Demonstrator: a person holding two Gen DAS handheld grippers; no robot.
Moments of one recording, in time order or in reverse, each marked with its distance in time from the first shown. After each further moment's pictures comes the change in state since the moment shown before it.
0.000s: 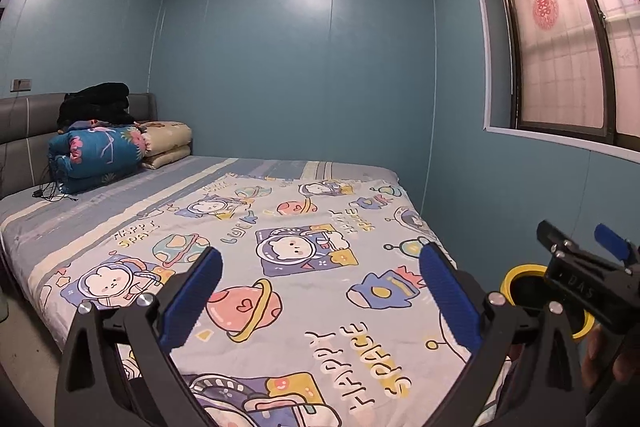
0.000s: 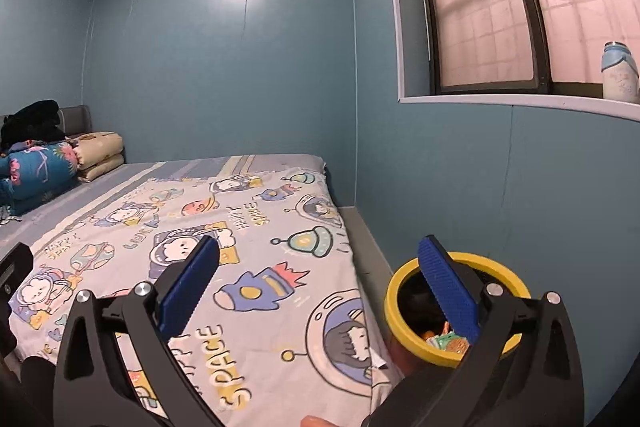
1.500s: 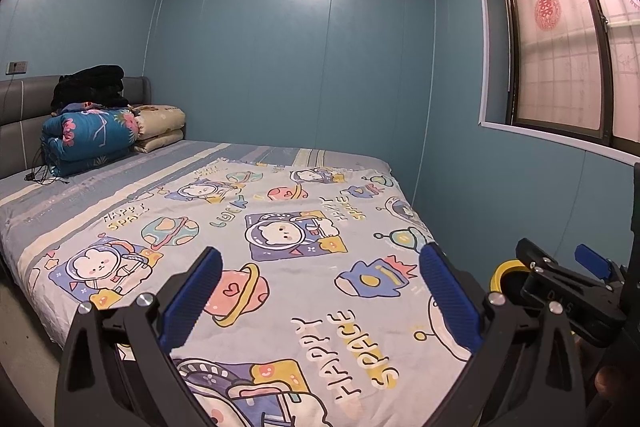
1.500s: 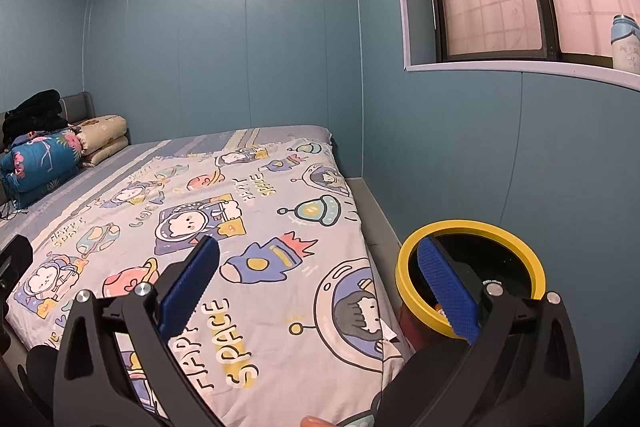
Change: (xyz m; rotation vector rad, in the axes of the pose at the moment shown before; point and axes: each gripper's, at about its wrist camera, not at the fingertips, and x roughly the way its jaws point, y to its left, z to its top) left arm 0.008 0.004 -0.013 -0.031 0.045 -0.035; right arm 0.005 0.001 -0.013 0.020 0.099 0.017
